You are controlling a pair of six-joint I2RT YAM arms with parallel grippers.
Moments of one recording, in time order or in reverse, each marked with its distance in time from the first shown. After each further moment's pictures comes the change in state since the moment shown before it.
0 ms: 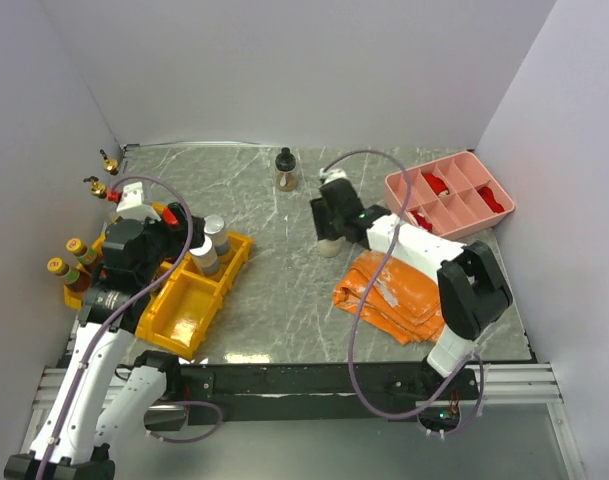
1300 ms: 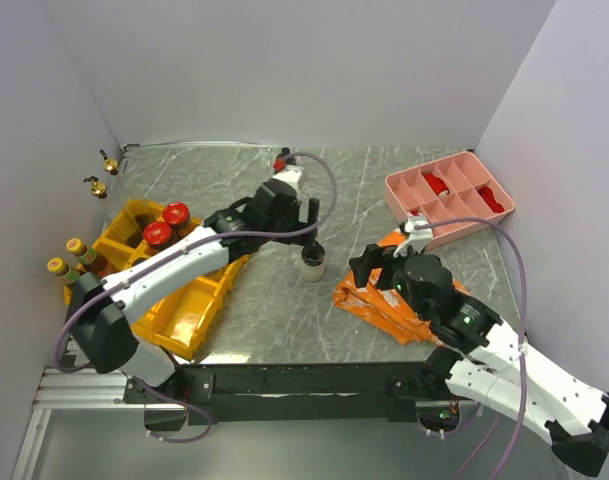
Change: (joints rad) left arm -0.616 0.790 0.474 -0.064 -0.139 -0.029; right arm 0.221 -1.039 -0.558 -0.045 0.120 0.222
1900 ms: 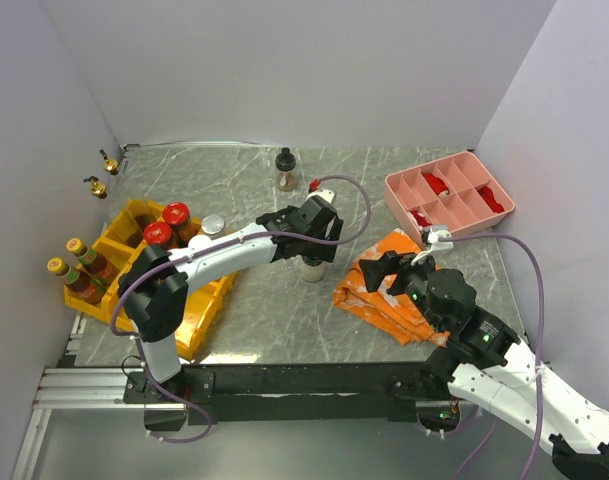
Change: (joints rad) left arm -0.108 0.304 0.114 -0.029 -0.098 -0.024; right arm -0.003 -0.175 -0.053 0.003 0.003 0.003
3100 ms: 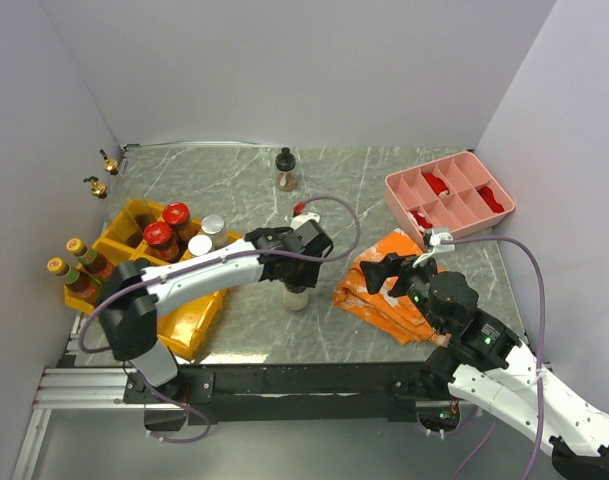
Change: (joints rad) left arm -0.095 -0.119 -0.064 -0.267 -0.028 -0.206; right arm -0.001 -0.028 -0.017 0.001 -0.004 0.000
